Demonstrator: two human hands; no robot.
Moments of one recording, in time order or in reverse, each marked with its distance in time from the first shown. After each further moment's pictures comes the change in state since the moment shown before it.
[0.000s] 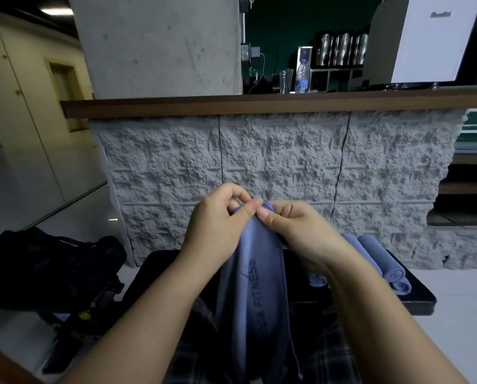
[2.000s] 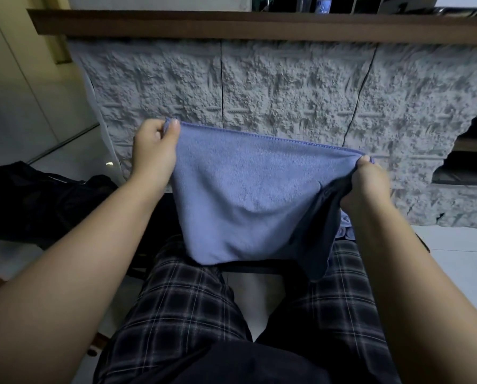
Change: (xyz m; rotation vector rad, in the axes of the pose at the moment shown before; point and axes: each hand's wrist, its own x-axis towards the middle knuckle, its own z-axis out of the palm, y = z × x) left_hand 0.027 -0.091 -0.037 -0.006 0.303 -0.381; right_hand 0.036 0.092 -0.136 -0.040 0.973 0.210
